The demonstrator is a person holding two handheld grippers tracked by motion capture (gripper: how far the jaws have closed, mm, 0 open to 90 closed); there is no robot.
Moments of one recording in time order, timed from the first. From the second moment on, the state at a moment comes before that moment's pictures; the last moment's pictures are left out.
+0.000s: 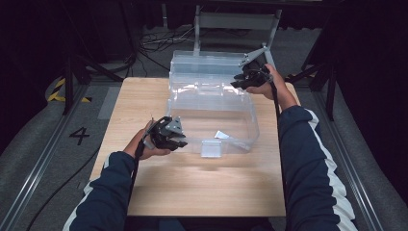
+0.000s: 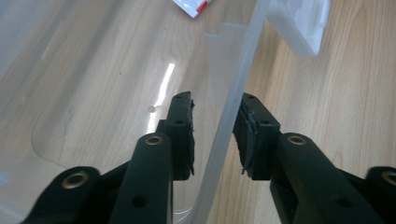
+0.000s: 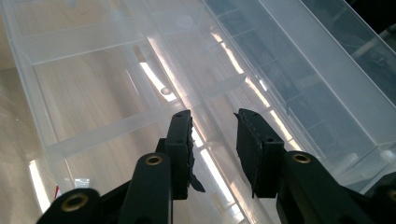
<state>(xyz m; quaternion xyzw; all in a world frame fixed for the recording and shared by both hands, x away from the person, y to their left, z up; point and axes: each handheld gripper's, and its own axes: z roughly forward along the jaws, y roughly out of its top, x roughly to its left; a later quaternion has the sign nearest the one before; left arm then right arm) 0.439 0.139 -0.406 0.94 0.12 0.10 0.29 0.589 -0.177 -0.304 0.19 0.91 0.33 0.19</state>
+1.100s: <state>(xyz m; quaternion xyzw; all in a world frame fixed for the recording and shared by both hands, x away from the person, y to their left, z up) 0.440 0.134 -0.404 0.96 0.12 0.09 0.25 0.591 -0.169 -0.293 0.13 0.93 0.28 0.18</state>
